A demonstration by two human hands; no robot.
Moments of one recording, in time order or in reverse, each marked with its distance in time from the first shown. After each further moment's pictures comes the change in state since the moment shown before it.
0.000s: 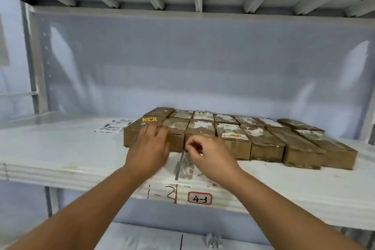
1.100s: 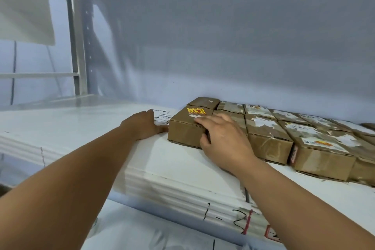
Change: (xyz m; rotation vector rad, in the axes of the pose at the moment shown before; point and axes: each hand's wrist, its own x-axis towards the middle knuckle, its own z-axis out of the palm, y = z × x) left_hand 0.049 -0.181 0.031 0.047 -0.540 -0.492; right_hand 0.096 -0.015 0.095 -0.291 0.026 -0.192
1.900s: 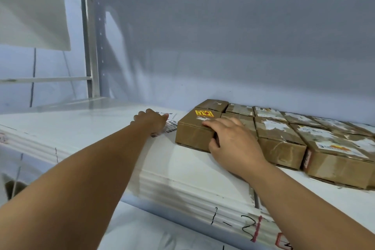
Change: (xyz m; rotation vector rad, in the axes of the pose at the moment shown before) left_hand 0.017 0.011 -0.001 -0.059 0.005 -0.447; right_hand -0.002 0.000 -0.005 -0.002 -0.051 0.018
